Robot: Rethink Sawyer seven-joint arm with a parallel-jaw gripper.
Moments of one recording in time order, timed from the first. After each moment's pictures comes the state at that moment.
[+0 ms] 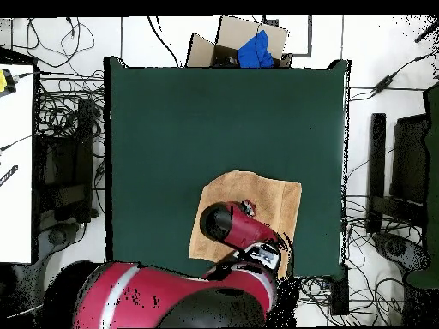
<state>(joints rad) -0.01 -0.30 -0.35 1.86 0.28 0.05 0.82</state>
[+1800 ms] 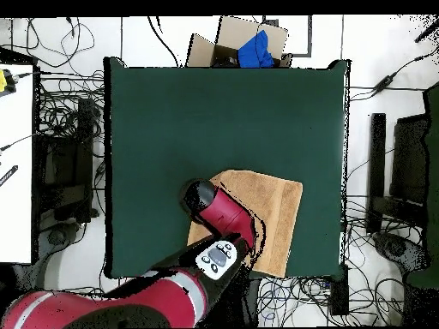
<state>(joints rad) 0.22 -0.29 -0.49 1.79 0.72 0.48 1.44</state>
